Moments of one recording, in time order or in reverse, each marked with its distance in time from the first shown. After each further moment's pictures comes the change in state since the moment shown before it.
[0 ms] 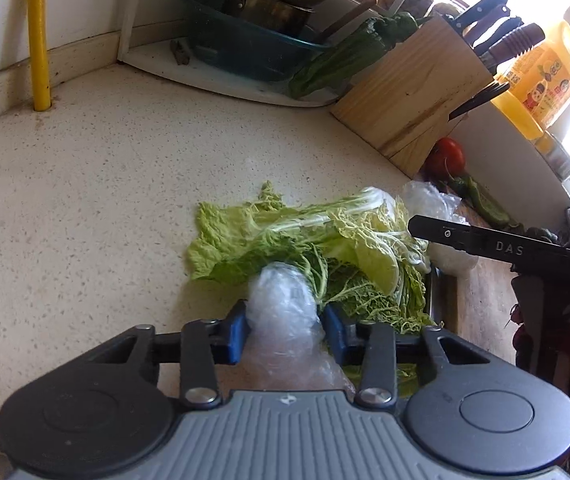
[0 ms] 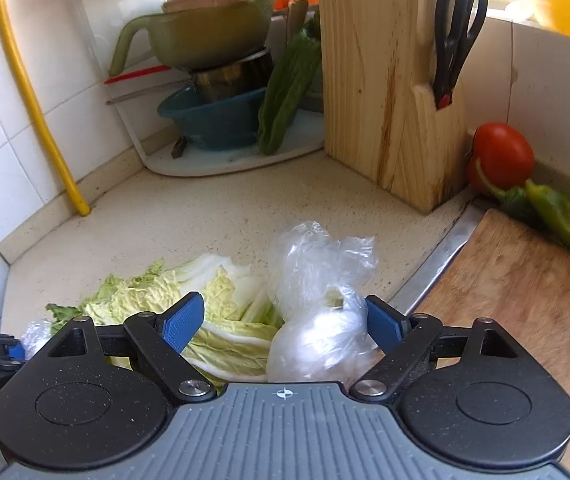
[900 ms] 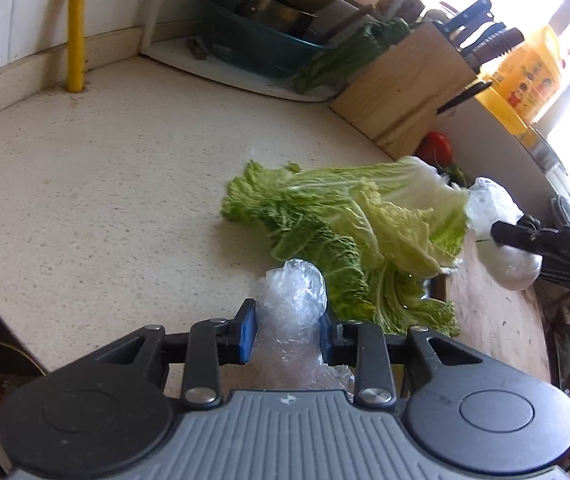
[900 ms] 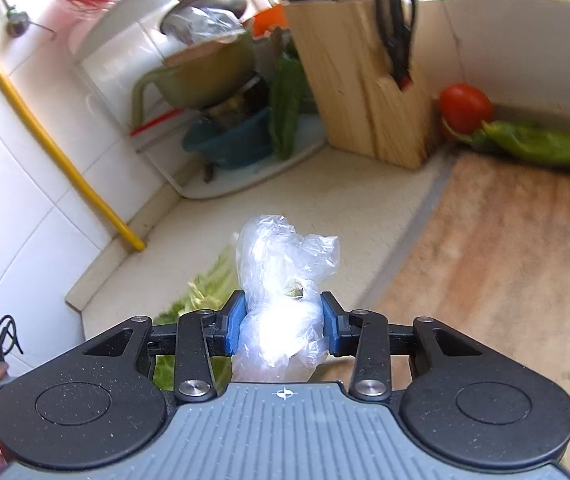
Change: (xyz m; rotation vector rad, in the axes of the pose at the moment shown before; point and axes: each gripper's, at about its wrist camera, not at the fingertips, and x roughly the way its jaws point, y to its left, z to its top) left arm -0.036 0.010 -0.033 0.012 -0.006 -0.016; right arm -0.080 -0.002 -0.024 0.266 -0.010 0.104
